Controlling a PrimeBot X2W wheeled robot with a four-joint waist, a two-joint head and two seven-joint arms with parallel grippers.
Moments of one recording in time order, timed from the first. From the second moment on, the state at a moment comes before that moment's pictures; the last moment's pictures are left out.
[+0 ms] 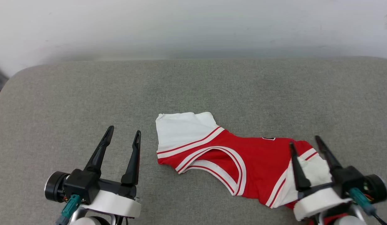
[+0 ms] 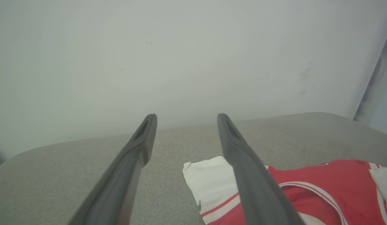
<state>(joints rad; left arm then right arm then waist) -0.03 0.17 -0.15 -0.07 -0.19 -0.08 -0.26 -0.02 -0.05 -0.01 0.08 -0.05 0.13 -0.25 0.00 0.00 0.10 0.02</state>
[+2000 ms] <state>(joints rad) -0.07 0.10 -0.12 0.01 -0.15 -0.13 -0.26 -0.10 -0.34 0.56 0.03 0.45 0.13 0.70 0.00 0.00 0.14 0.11</state>
